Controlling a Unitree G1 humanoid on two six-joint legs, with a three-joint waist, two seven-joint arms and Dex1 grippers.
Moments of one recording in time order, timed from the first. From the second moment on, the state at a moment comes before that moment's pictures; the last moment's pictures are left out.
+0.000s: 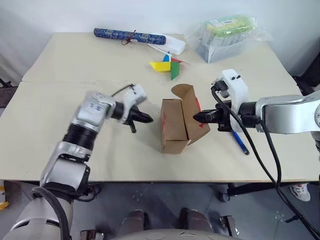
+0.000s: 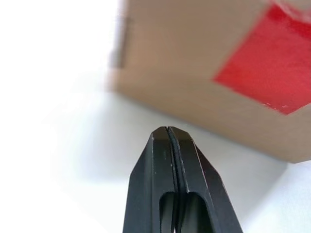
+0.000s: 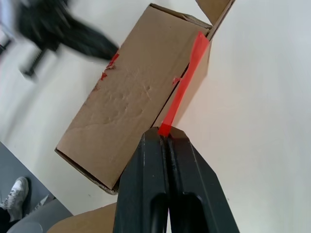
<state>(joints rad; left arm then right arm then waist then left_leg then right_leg) -1.07 0.53 -0.20 0.56 -0.10 0.67 -1.14 -0.97 -1.01 0.23 -0.19 1.97 1.24 -0.48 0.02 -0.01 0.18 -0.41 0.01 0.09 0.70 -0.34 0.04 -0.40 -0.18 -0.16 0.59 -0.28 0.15</state>
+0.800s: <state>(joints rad) -1.08 0.44 -0.28 0.37 -0.25 0.78 -1.24 -1.01 -1.02 0.27 -0.18 1.97 1.25 -0.49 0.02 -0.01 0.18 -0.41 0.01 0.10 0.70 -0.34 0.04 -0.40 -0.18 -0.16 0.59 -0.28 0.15</state>
